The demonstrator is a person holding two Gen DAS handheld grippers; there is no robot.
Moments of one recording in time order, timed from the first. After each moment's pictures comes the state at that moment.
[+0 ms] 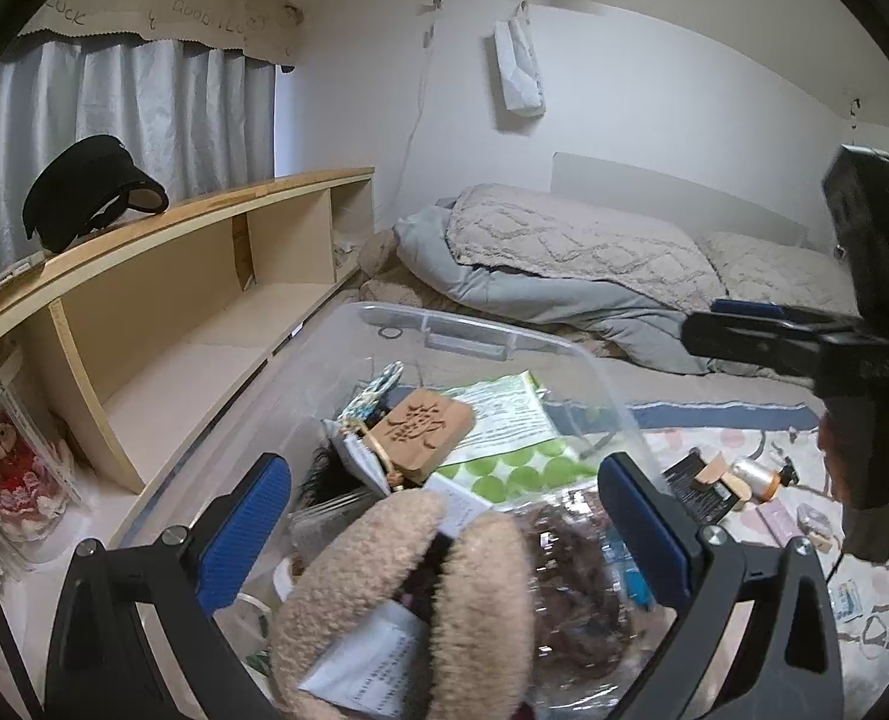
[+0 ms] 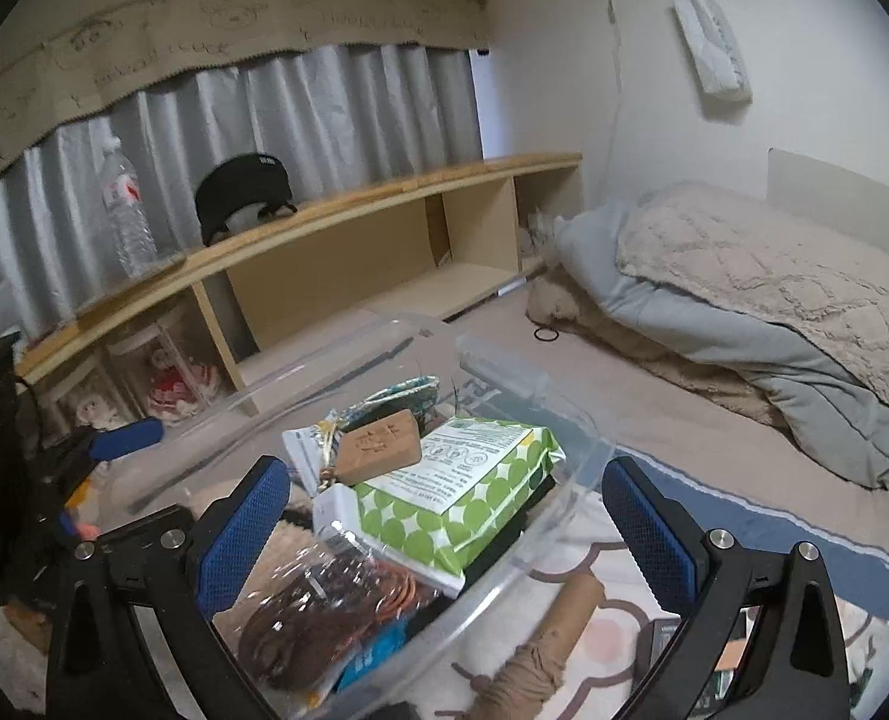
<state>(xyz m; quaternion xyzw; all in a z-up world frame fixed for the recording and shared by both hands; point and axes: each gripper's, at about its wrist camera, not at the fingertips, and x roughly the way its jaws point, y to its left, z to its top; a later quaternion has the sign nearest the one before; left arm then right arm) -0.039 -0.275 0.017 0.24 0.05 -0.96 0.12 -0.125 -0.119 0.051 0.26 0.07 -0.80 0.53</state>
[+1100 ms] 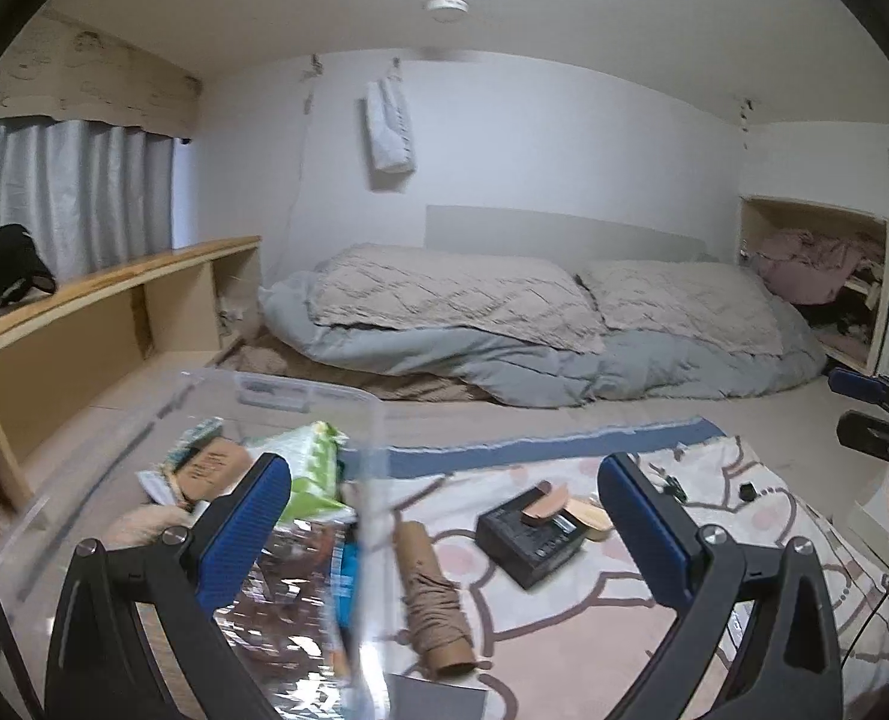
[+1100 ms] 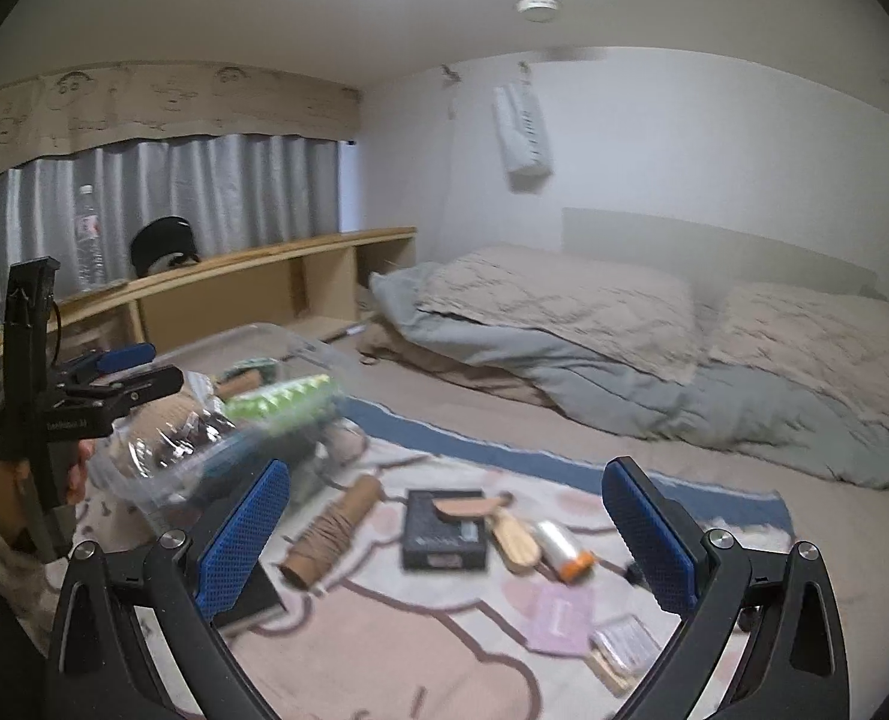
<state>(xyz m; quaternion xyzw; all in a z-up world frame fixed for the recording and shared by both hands) -0.035 -0.121 0.028 0.18 0.02 -0.98 0.02 -0.069 0.166 0.036 0.17 0.06 -0.91 0.38</state>
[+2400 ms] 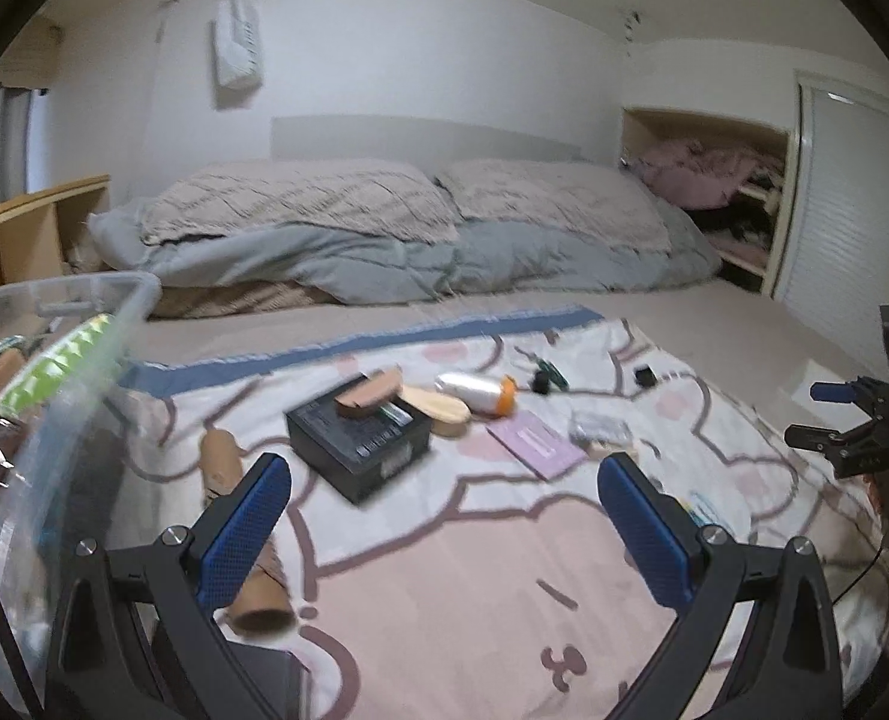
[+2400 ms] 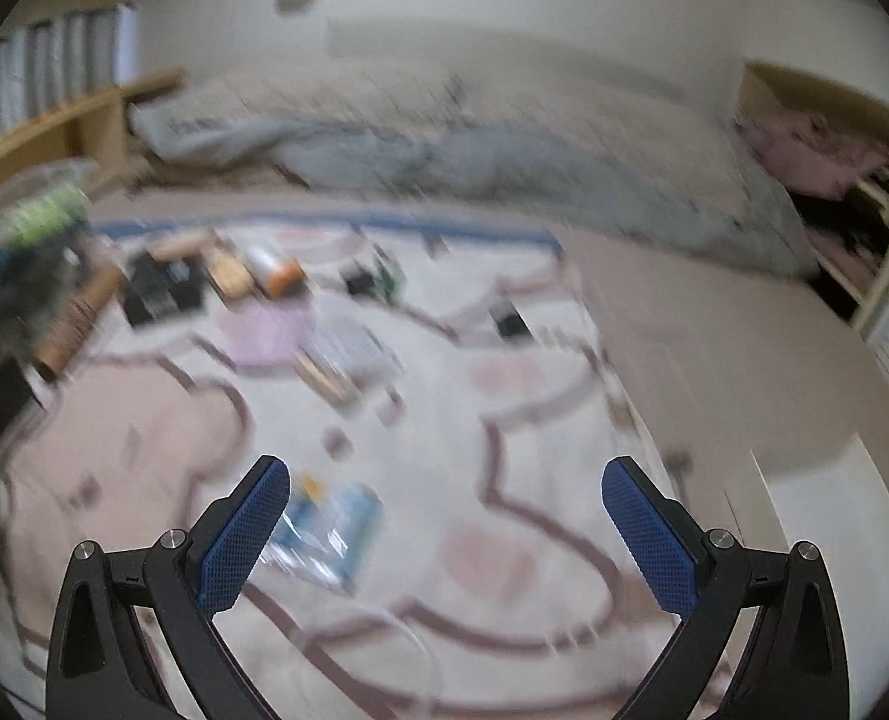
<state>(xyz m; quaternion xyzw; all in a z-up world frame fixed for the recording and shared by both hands) -0.068 -0.025 -0.074 0.26 -0.01 -0.96 -0.14 -0.085 0.323 -0.106 0.37 0.11 -0.91 0.11</state>
